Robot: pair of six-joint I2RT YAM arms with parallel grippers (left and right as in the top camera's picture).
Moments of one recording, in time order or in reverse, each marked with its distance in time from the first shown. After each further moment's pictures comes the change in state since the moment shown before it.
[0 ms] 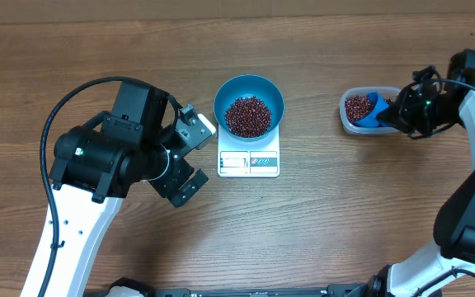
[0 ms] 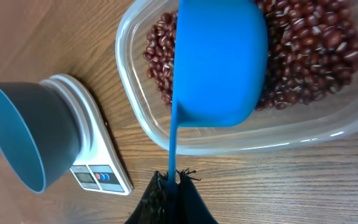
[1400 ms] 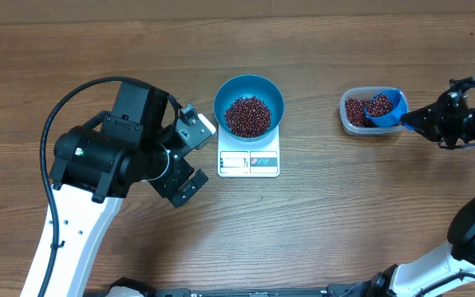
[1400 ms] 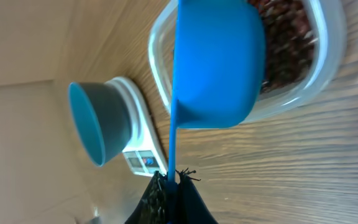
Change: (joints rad) left arm 0.000 0.000 0.000 0.000 0.000 0.000; right arm -0.208 0.000 0.000 -0.124 -0.275 -0.166
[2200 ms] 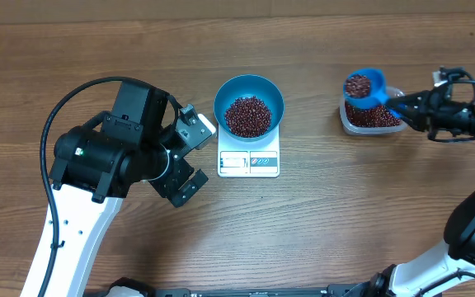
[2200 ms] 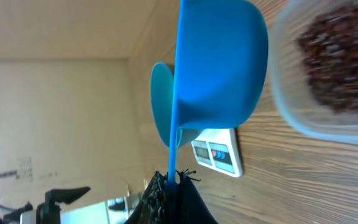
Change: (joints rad) left arm 0.000 0.000 0.000 0.000 0.000 0.000; right arm 0.077 0.000 0.000 -0.027 -0.303 -0.044
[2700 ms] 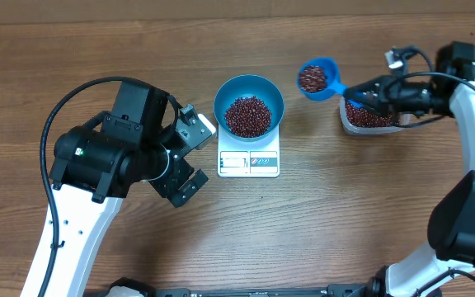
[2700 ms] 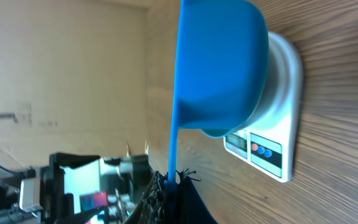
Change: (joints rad) left arm 0.000 0.000 0.000 0.000 0.000 0.000; right arm 0.252 -0.014 0.080 0.031 -0.043 0.039
